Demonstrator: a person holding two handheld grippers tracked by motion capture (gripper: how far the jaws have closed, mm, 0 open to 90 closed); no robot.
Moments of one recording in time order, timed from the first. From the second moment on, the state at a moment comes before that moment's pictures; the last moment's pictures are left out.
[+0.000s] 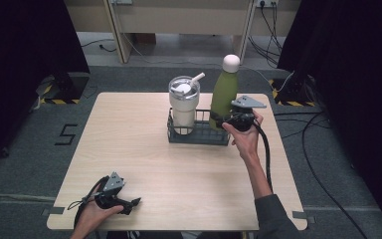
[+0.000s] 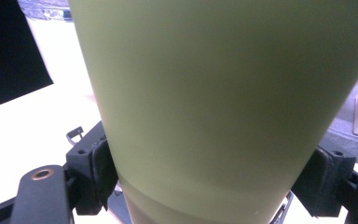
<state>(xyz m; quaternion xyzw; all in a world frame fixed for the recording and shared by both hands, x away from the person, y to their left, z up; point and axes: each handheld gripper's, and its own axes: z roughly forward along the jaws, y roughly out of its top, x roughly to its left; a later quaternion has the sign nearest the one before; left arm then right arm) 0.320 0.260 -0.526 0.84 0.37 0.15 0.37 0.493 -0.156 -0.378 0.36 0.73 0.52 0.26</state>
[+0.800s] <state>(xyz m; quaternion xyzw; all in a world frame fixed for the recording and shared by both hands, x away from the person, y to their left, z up) 0.320 0.260 -0.526 0.84 0.37 0.15 0.37 0.518 -0.156 -0.397 0.39 0.72 0.52 0.26</state>
